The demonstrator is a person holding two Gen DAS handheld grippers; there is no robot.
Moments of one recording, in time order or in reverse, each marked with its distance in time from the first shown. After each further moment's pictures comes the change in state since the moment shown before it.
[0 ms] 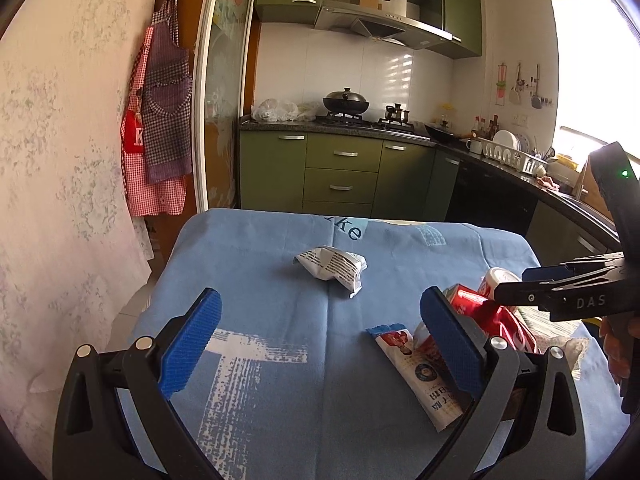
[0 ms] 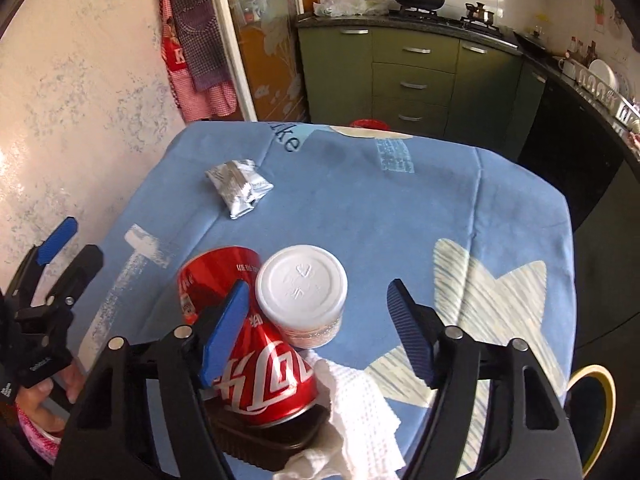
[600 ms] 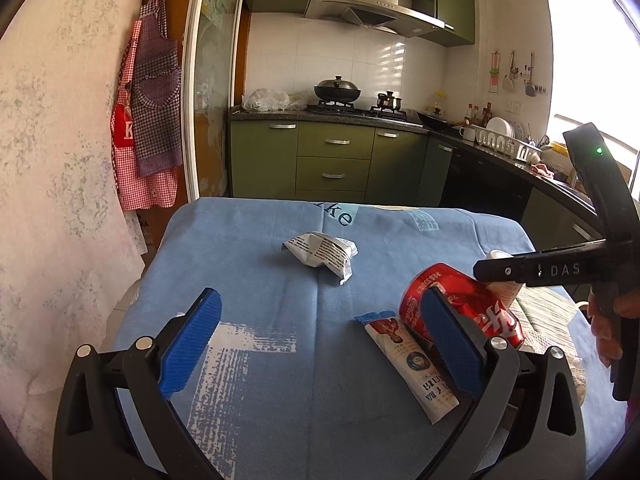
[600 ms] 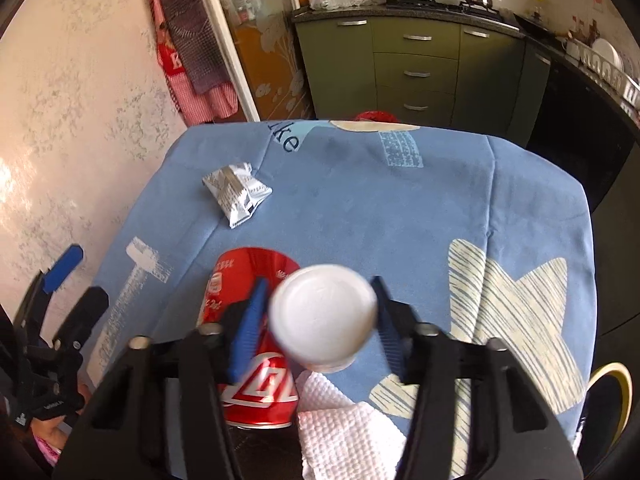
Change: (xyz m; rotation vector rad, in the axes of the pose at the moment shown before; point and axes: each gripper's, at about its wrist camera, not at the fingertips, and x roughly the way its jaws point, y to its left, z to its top) left arm 0.006 -0.012 -0.004 0.021 0.042 -0.022; right arm 0.018 -0.014 0.009 0.072 0.020 0.078
